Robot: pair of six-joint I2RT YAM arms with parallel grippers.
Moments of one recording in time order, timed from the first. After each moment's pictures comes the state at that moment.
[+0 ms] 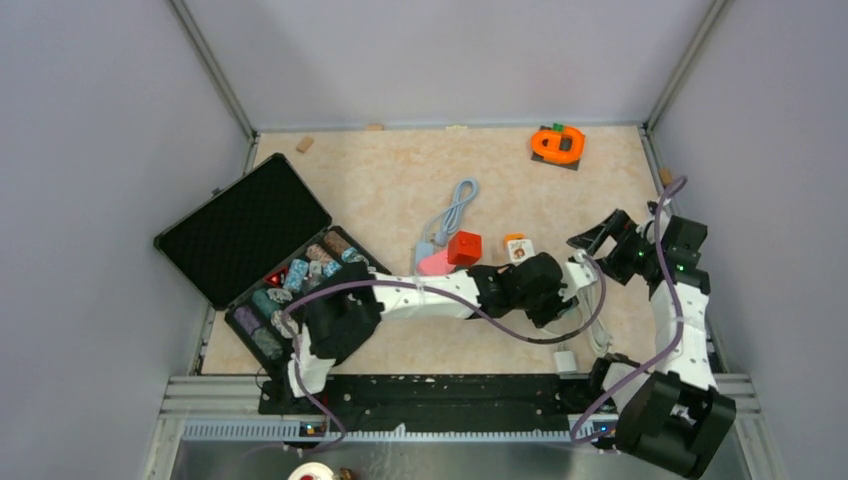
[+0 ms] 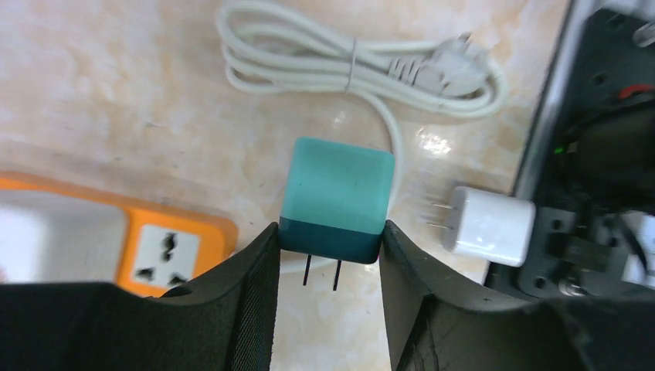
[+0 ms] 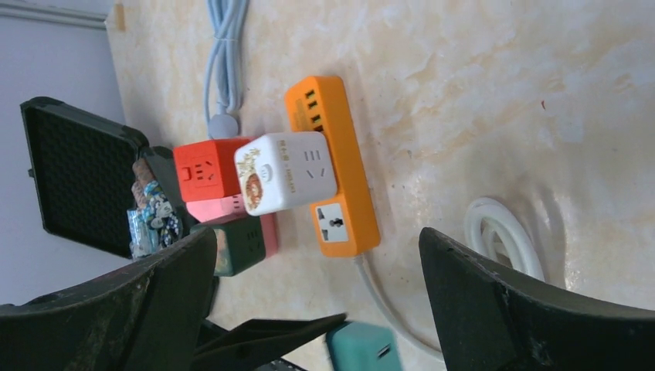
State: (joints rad) left arm -1.26 2.07 1.52 -0.13 0.04 -0.03; right arm -0.40 1.02 0.66 -0.48 -0.72 0.42
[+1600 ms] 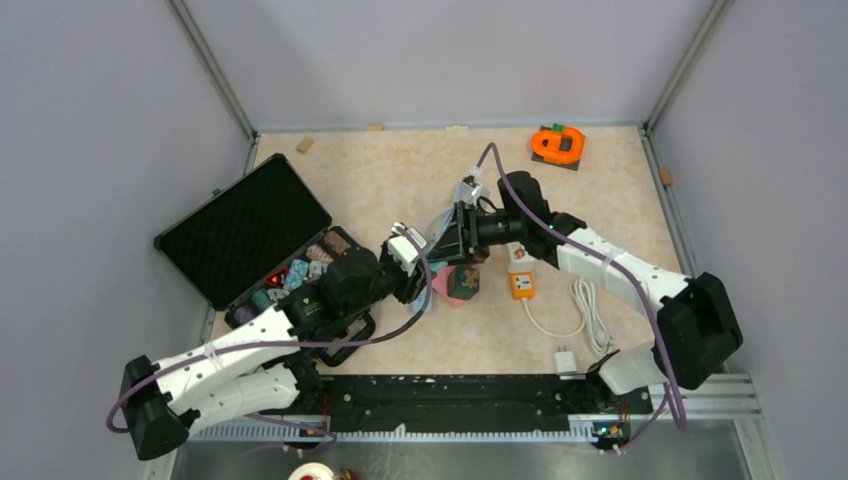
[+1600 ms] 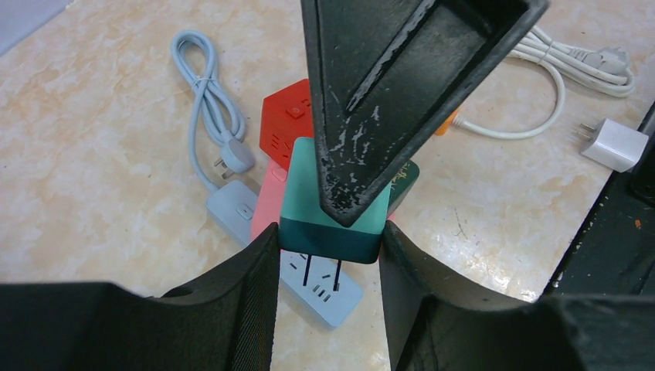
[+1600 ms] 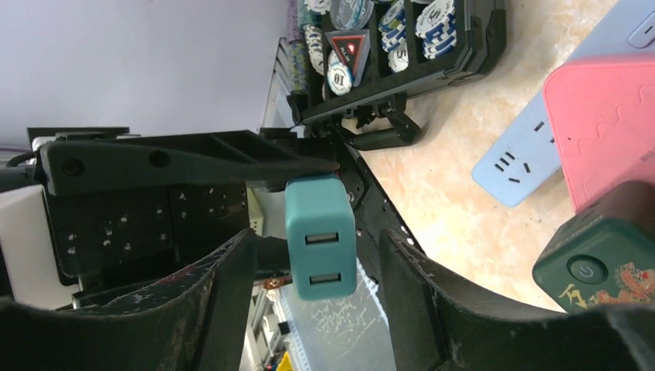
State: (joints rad) left arm -0.94 0.89 0.68 -0.09 -0.06 0.01; right arm 0.64 1.41 1.03 -0.16 -0.77 0.81
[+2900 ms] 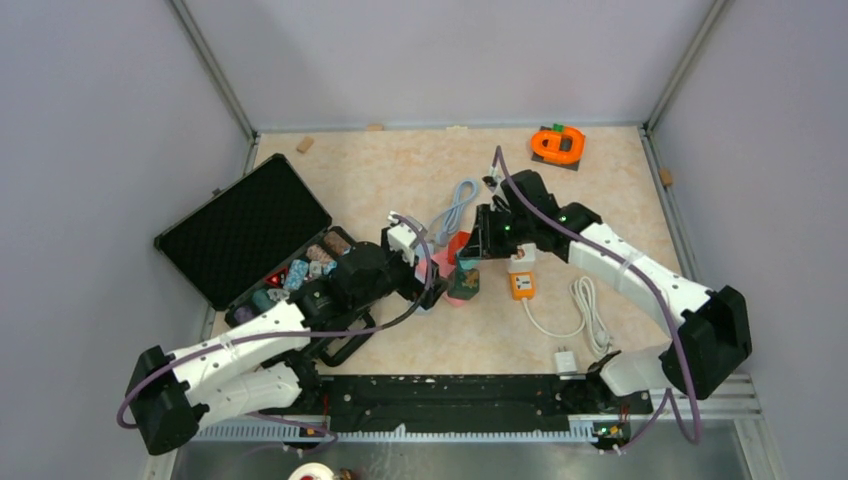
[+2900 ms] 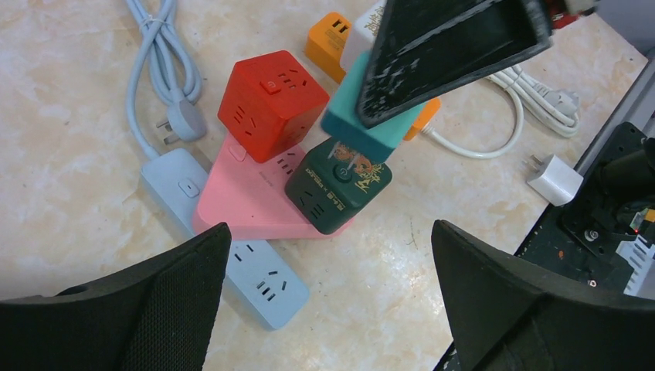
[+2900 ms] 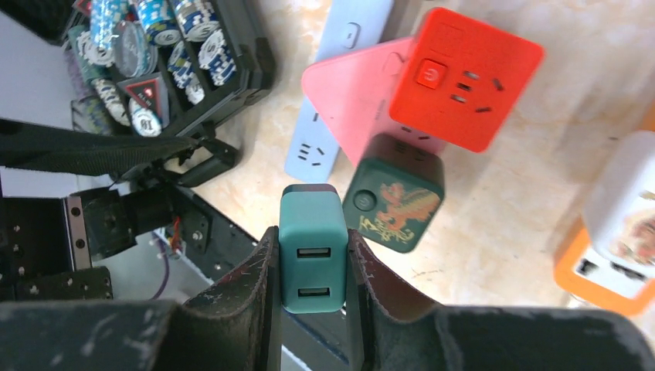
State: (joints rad) left arm -0.90 0.97 0.67 -0.04 -0.01 -0.22; right arm 0.65 1.39 1.15 -0.58 -0.32 0.57
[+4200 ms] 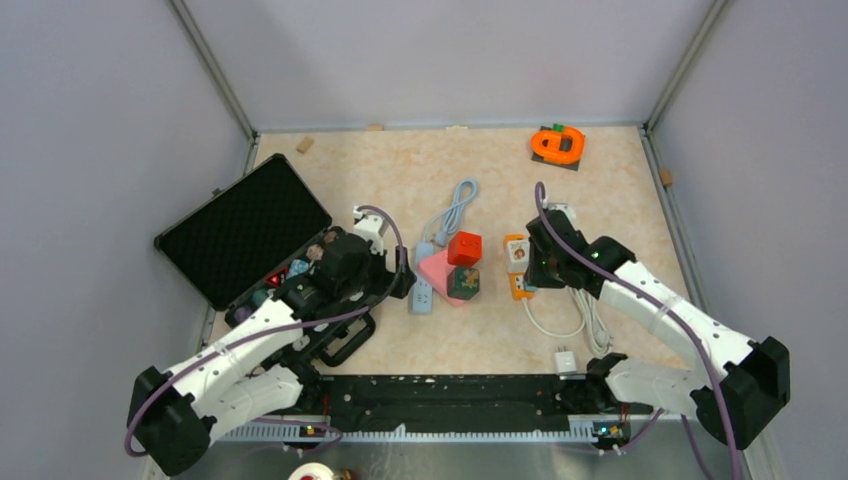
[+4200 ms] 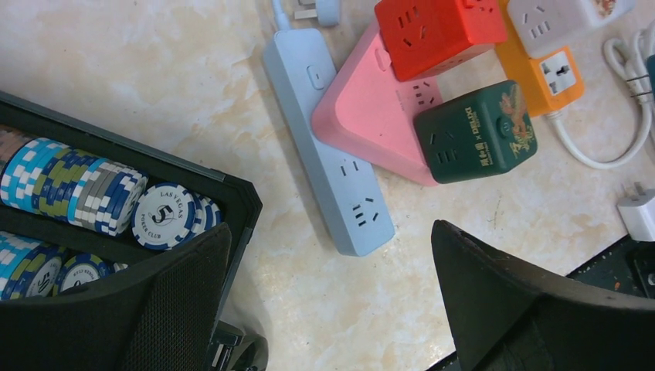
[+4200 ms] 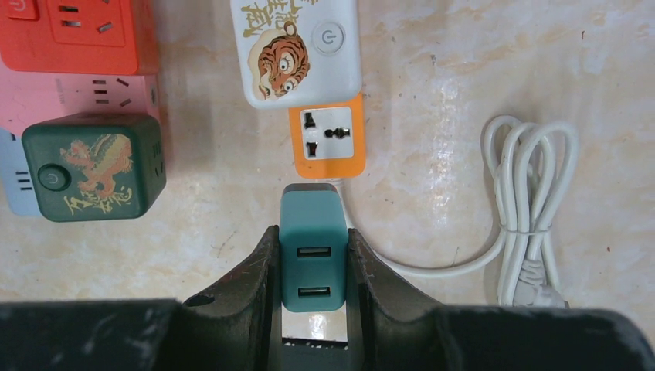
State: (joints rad) left arm -0.67 0.94 0.65 -0.31 -0.03 -0.39; right arm 0.65 1.09 0.93 -0.87 0.25 0.61
